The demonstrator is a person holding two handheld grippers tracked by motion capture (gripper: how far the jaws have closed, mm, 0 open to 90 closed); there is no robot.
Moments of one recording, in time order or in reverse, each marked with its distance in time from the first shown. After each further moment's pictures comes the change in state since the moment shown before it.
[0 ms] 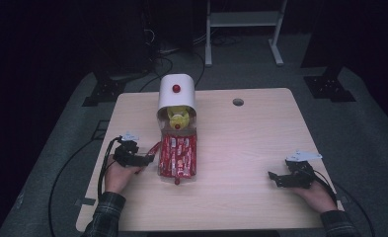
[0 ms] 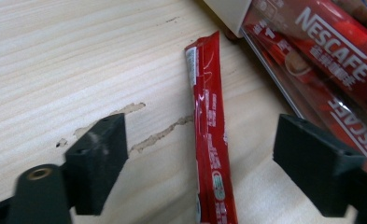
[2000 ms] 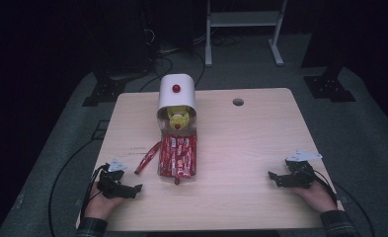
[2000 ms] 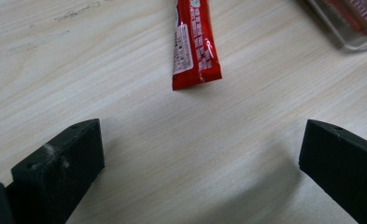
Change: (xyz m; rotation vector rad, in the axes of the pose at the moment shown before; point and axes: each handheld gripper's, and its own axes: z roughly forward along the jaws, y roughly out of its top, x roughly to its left) left arm -0.020 -0.078 -0.046 0.068 0.053 0.024; right arm 0.000 0.000 0.000 -0.001 0.000 0.001
